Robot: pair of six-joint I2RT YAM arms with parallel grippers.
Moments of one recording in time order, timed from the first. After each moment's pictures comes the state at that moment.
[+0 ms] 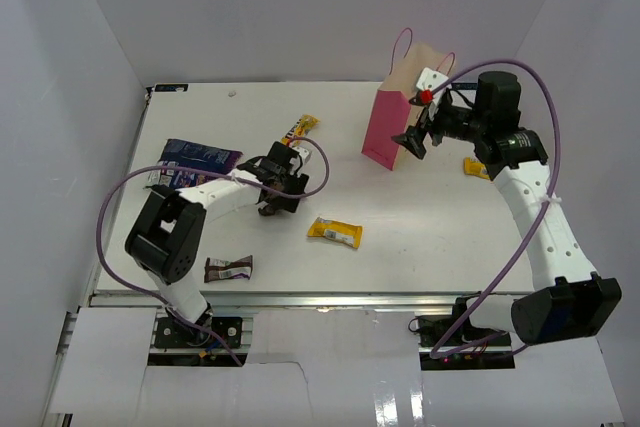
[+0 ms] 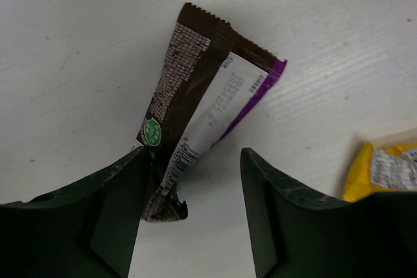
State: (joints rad) left arm -0.56 1.69 1.05 -0.36 -0.09 -0.08; right arm 0.18 1.29 1.41 -0.48 -0.75 -0.67
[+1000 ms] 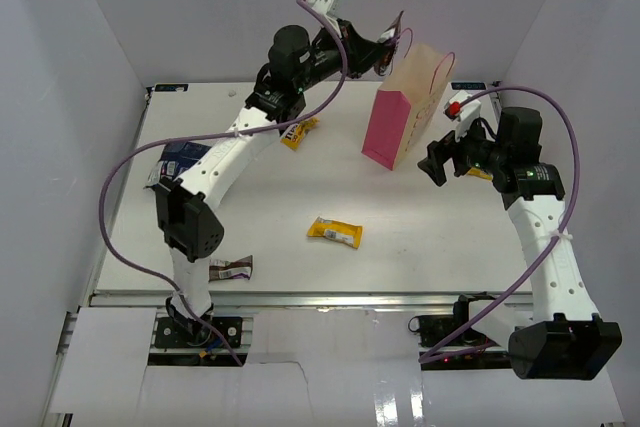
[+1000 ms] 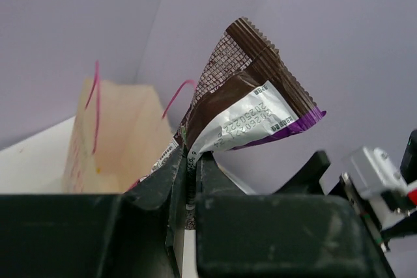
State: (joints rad) left arm -0.61 1.87 1.95 0.06 0.36 -0.44; right arm 0.03 1.09 1.17 -0.61 -0.62 -0.47
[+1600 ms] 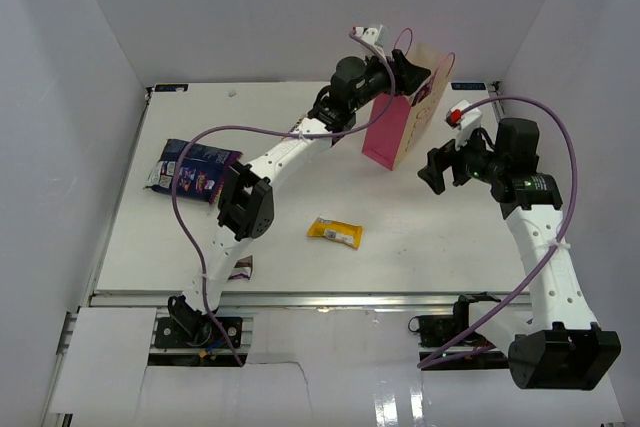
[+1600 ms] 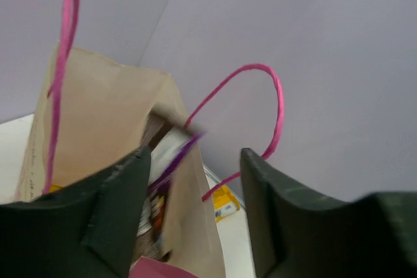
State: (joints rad) left arm -0.72 2.41 2.34 0.25 0.21 -0.54; right arm 0.03 1.03 1.08 -0.61 -0.59 -0.40
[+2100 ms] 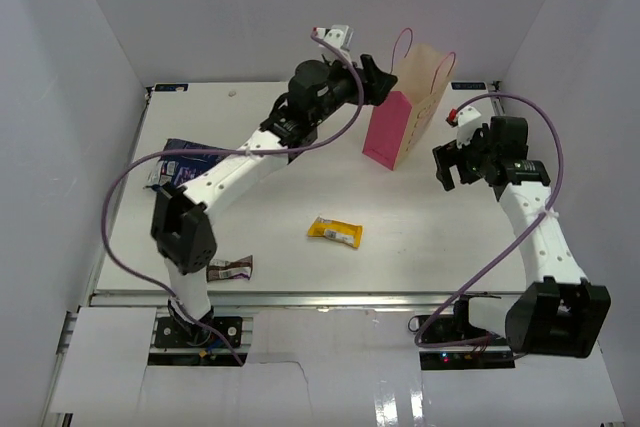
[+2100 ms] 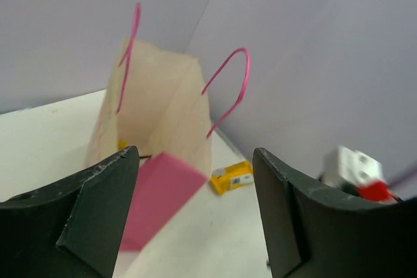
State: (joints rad) left arm -0.72 1.98 1.89 0.20 0.07 -0.44; right arm 0.00 1.15 1.04 -0.58 -0.31 -0.38
